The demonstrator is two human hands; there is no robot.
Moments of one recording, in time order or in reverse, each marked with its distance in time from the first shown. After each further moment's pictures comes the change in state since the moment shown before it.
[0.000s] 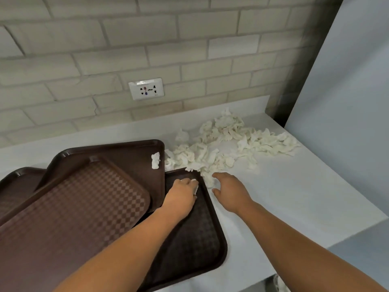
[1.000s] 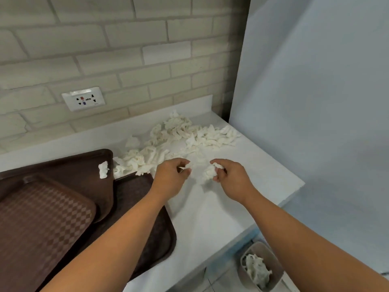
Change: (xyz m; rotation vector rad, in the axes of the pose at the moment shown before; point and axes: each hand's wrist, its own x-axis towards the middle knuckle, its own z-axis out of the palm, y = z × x) left_hand 0.019 0.139 -0.048 -0.729 0.173 -0.055; right_hand -0.100 0.080 -0.106 0.583 0.321 0.179
